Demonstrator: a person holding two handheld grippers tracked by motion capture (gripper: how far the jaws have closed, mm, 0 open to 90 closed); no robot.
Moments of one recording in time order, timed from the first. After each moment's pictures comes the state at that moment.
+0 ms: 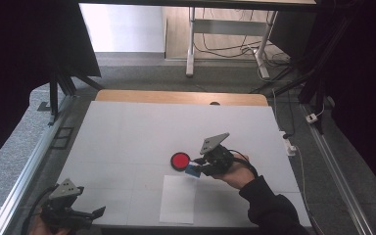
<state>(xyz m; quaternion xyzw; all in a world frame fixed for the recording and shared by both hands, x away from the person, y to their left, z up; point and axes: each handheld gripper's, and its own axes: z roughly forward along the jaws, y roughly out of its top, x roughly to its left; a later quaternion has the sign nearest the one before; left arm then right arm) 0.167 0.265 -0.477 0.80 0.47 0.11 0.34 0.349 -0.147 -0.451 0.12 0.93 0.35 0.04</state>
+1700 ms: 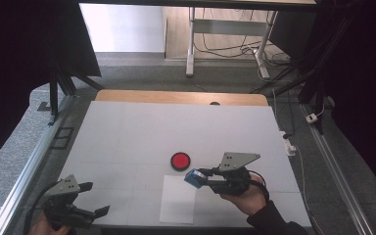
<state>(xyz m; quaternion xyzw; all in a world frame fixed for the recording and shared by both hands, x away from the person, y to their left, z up) 0.178 0.259 -0.469 0.81 0.40 0.07 0.42 0.275 -0.176 -0.418 0.14 0.86 0.48 0.06</state>
